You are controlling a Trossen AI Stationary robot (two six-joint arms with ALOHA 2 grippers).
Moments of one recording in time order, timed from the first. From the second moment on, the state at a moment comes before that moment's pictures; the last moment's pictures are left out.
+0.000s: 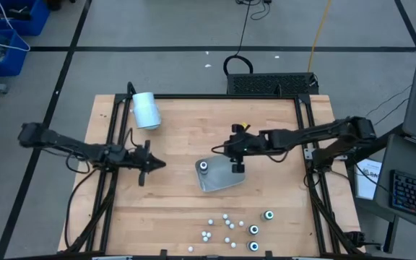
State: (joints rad) left arm -0.22 0.60 0.01 0.40 -0.13 -0.20; right arm 0.02 1.48 1.03 -0.31 0.21 -0.16
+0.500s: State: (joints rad) left arm -0.51 1.38 0.23 0.81 -0.39 -0.26; right arm 0.00 1.43 0.96 -0.46 0.36 -0.10
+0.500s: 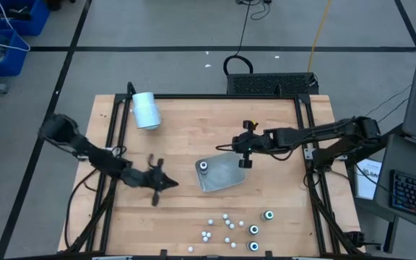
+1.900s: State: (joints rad) left arm -0.39 1.87 0.69 0.68 -0.27 -0.25; right arm -0.10 1.47 0.74 -0.16 0.06 -0.14
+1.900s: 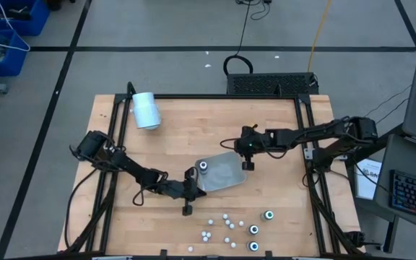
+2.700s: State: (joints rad) left arm -0.38 1.86 0.69 0.59 -0.29 -0.27; right arm -0.06 1.47 0.66 -0.15 0.03 0.04
